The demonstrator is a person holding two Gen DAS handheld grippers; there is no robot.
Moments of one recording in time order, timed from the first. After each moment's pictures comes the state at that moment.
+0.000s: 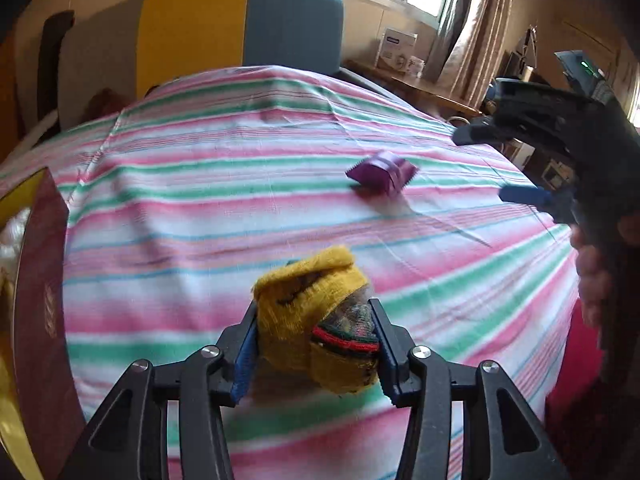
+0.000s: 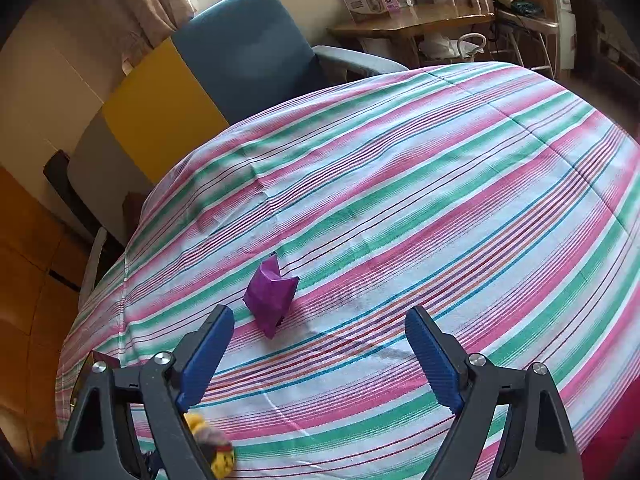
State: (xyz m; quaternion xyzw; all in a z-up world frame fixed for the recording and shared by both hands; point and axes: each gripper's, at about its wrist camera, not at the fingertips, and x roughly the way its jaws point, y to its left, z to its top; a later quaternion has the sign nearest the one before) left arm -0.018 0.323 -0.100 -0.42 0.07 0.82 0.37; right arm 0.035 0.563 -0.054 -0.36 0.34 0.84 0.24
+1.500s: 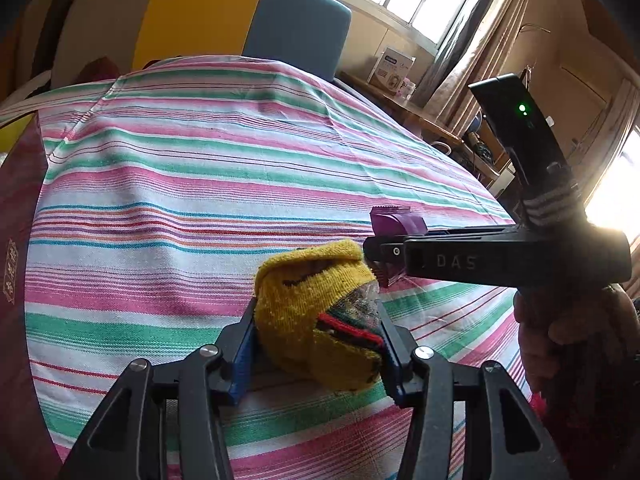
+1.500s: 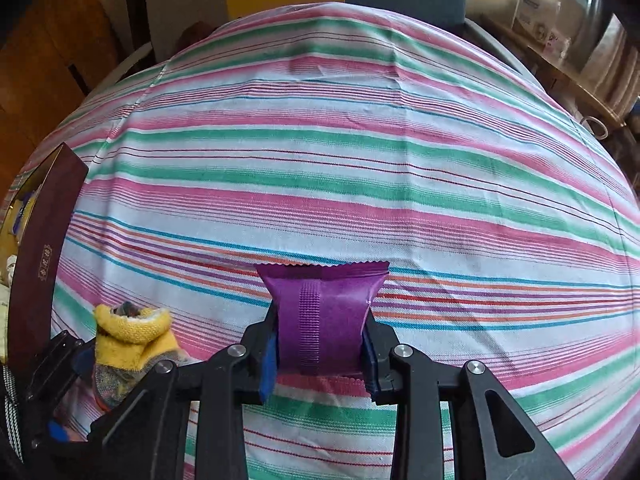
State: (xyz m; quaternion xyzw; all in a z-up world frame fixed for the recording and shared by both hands) left arm -0.030 0.311 -0.116 -0.43 0.00 0.81 0.41; right arm -0.015 0.492 -0.103 -0.53 0.10 0.84 0.10
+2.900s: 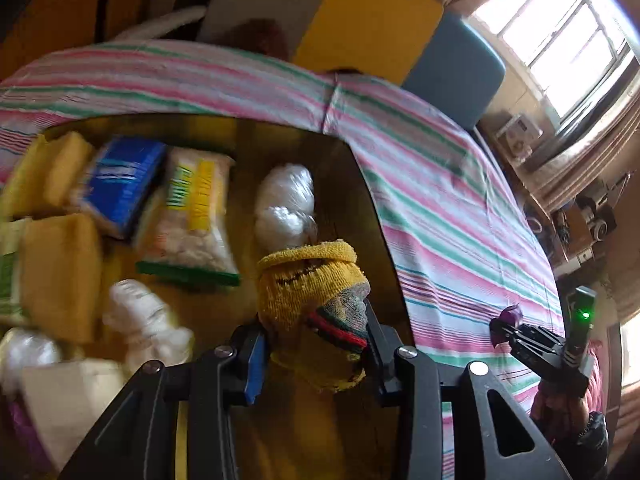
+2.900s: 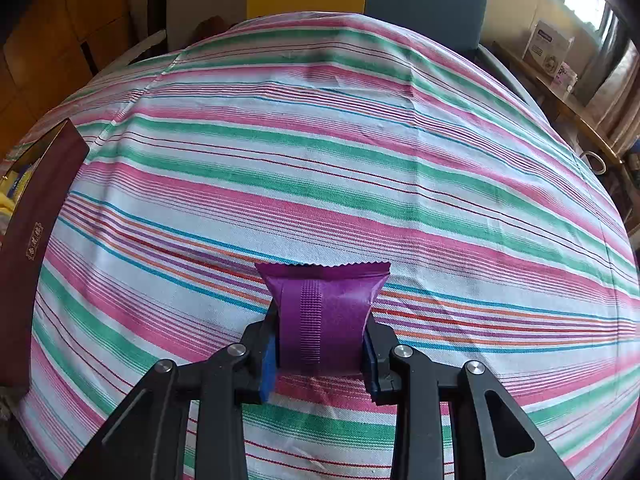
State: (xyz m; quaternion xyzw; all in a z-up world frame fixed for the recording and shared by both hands) left arm -0.133 0.141 -0.081 -0.53 -0.10 0.81 0.22; right arm -0.027 0.473 -0.105 -0.52 0.04 0.85 0.10
